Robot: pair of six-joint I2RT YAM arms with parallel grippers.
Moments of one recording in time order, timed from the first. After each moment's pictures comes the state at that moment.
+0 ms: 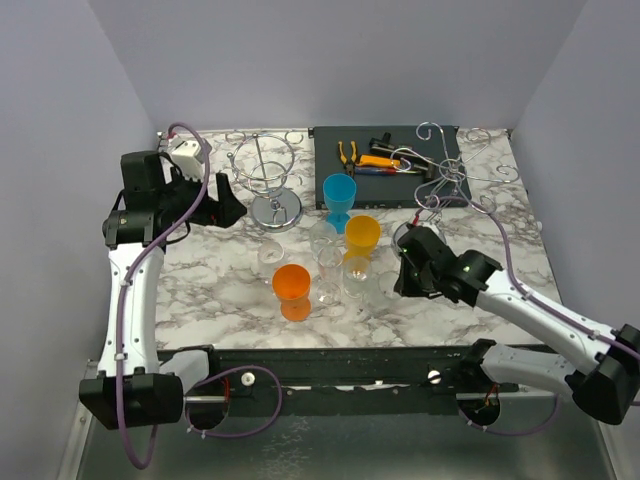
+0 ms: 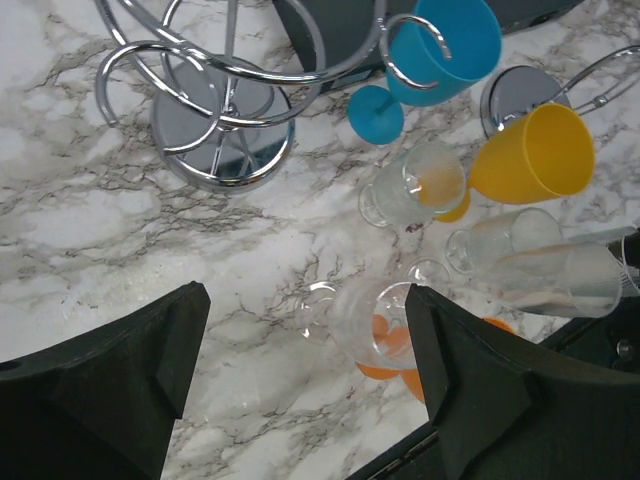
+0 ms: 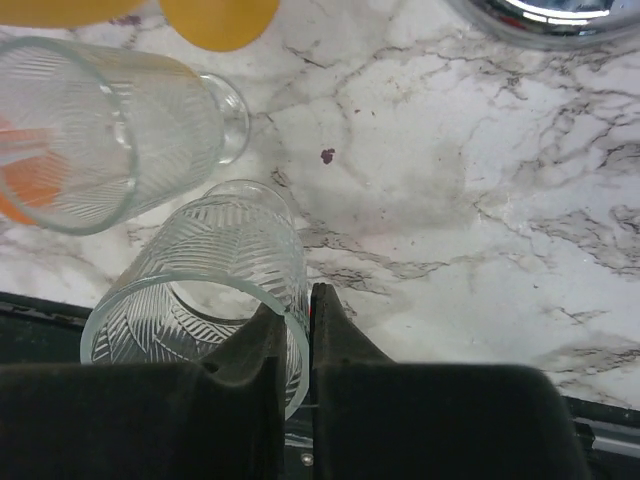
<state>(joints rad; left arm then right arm) 0.11 1.12 1.26 -0.80 0.62 0.07 0.78 1.09 0.82 -0.77 0.19 0.70</state>
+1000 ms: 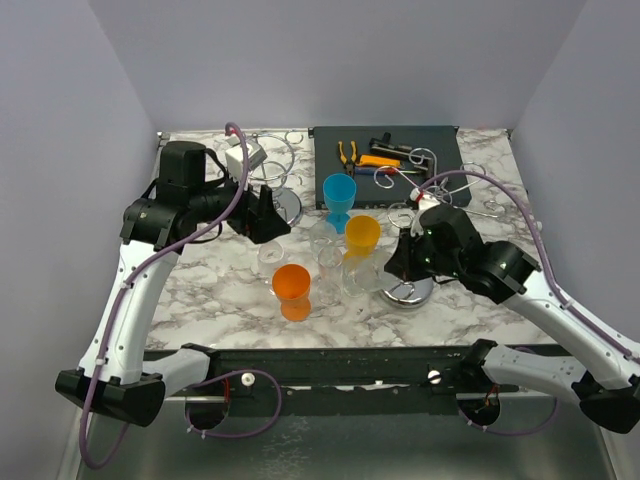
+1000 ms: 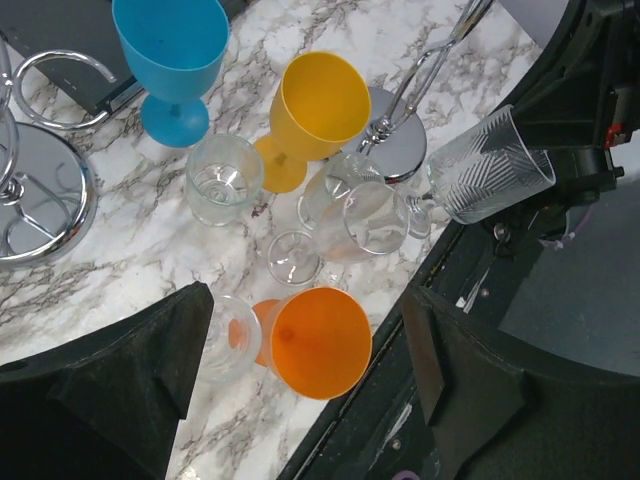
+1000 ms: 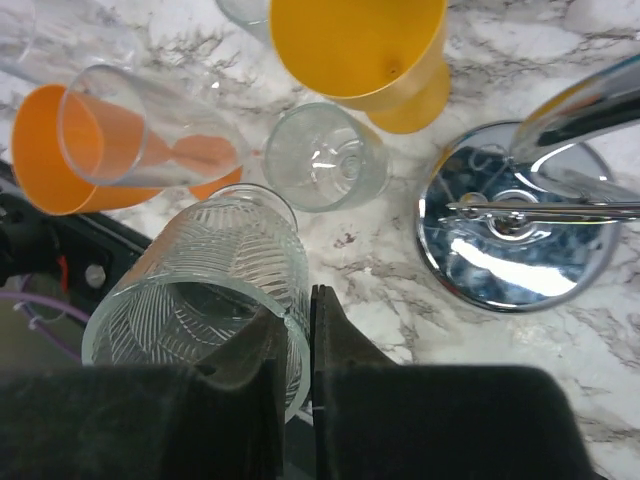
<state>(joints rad) -0.24 1.15 1.44 -0.92 0.74 0.07 0.79 1.01 1.11 -0.83 0.05 0.51</state>
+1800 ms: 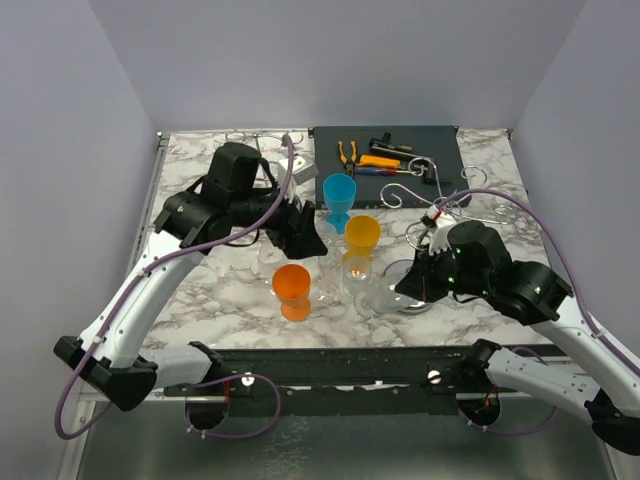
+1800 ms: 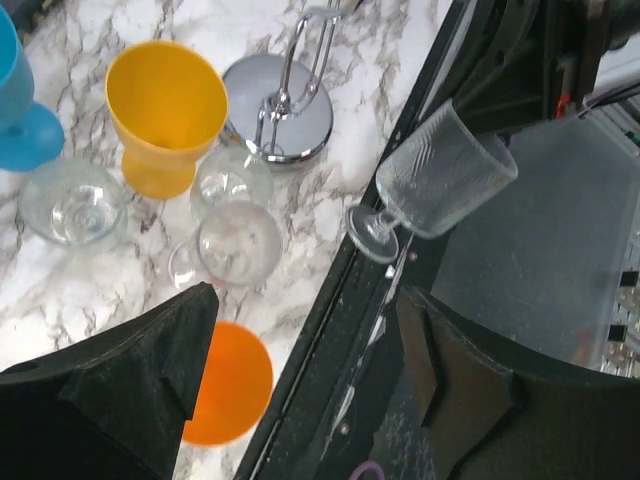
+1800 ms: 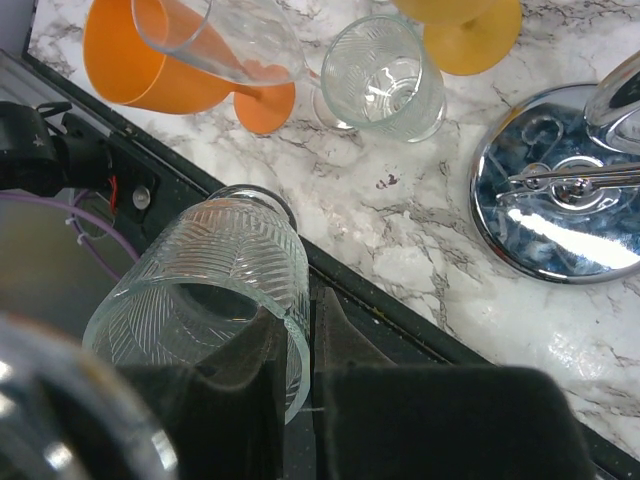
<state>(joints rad) -0.54 1.18 1.47 -0.93 0.70 -0.02 0.79 0.82 1.05 -0.91 -0.11 0.50</state>
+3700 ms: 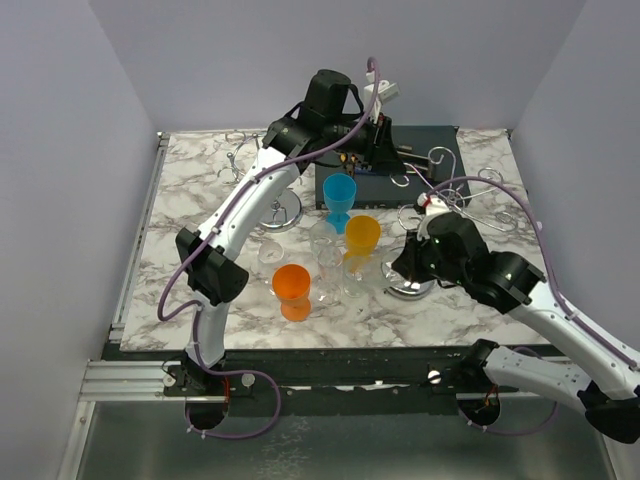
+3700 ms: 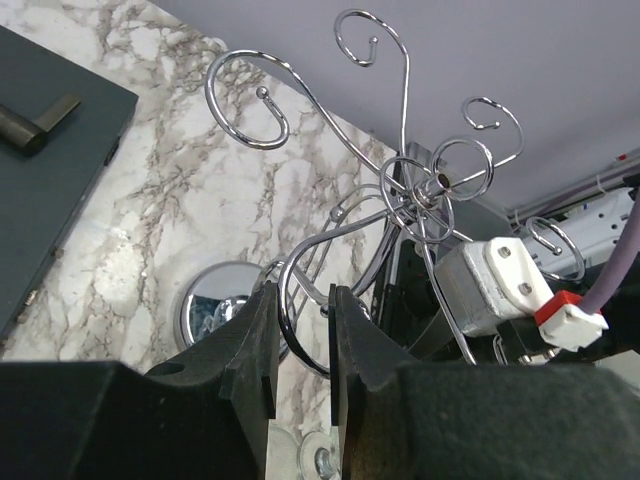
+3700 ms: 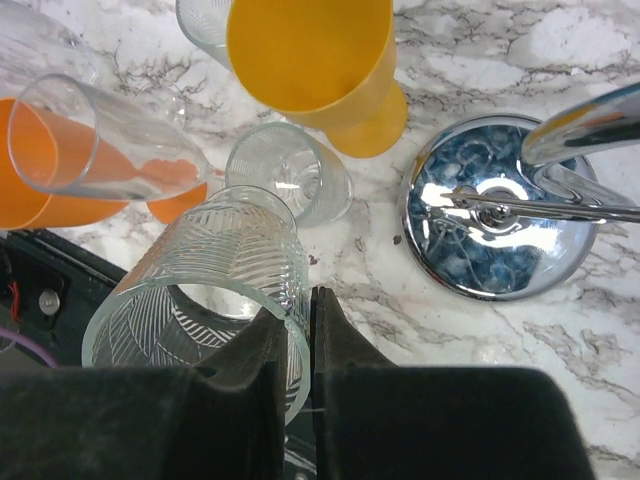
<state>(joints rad) -0.65 2.01 2.31 -0.68 0.83 -0.24 0.79 0.91 1.01 -0.78 0.12 0.45</state>
